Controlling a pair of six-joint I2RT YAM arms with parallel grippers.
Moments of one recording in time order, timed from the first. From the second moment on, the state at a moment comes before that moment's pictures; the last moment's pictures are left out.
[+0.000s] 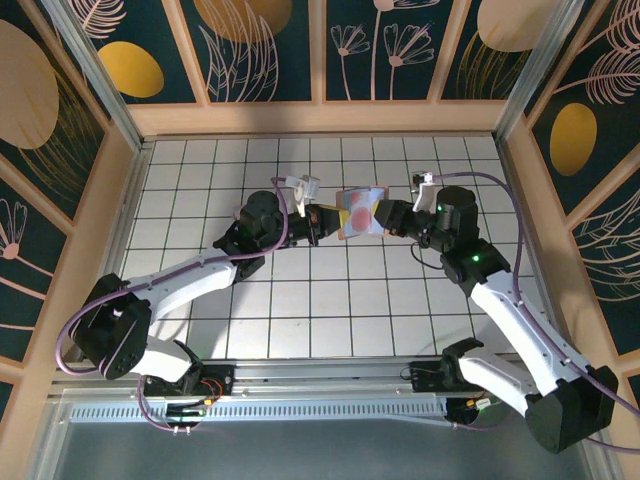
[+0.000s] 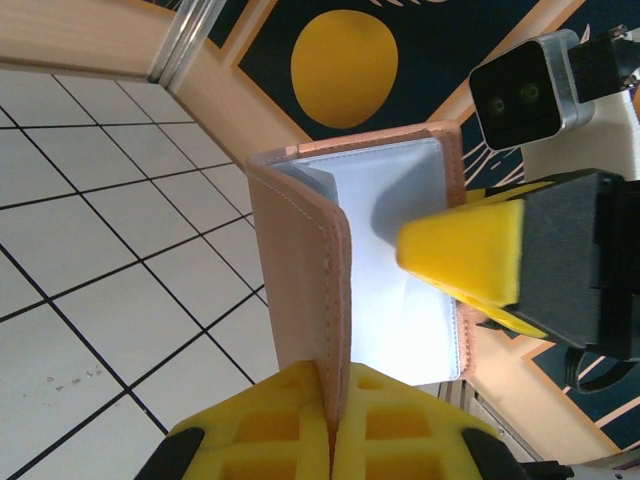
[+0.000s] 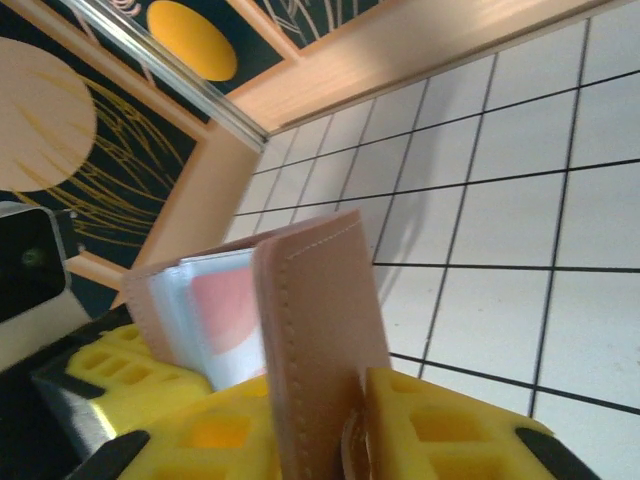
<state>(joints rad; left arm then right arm) -0.73 1.44 0.87 0.45 0.47 -0.64 0.41 0.96 0.84 -0.22 -0.37 0.62</state>
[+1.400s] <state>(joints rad) -0.73 1.50 0.79 0.37 0.36 -0.66 0.43 0.97 0.83 -0.39 -0.21 0.61</state>
